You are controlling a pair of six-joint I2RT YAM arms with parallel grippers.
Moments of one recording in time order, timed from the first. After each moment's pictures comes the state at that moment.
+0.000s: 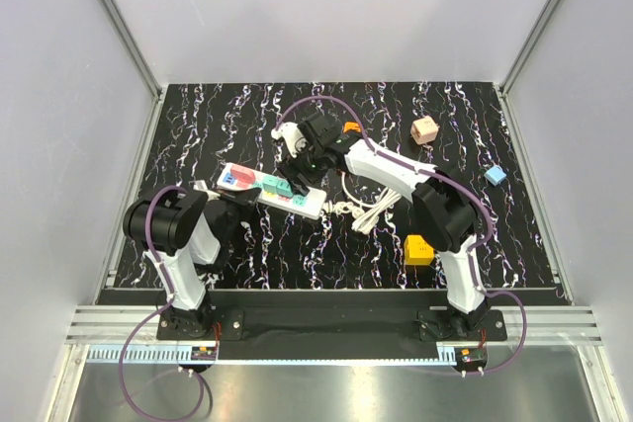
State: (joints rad) left arm -0.21 1.84 0.17 1.41 -0.01 -1.28; right arm 0.75 2.08 1.70 -0.52 -0.22 -0.17
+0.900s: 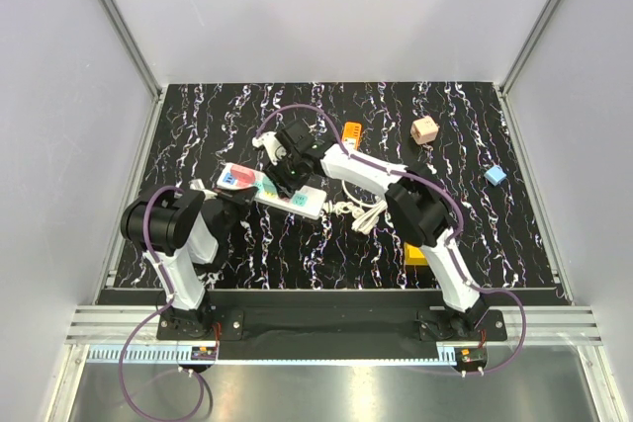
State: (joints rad) left arm -0.18 1.83 0.17 1.41 0.00 -1.25; right arm 0.82 2.26 1.89 -0.56 -0.24 -0.10
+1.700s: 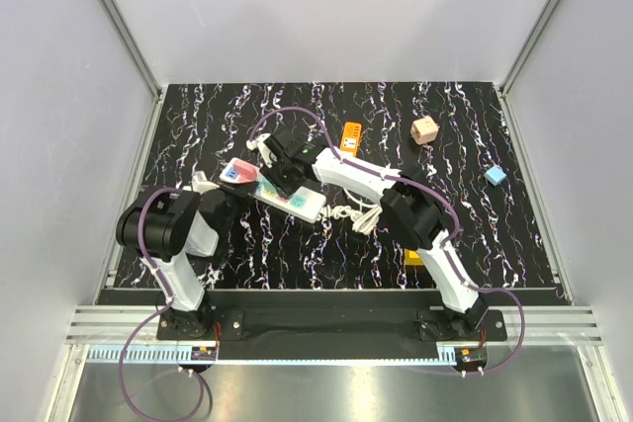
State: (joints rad) left arm -0.18 1.78 0.26 1.25 0.00 -1.21; right arm 0.88 2.29 1.95 -0.62 -0.04 -0.03
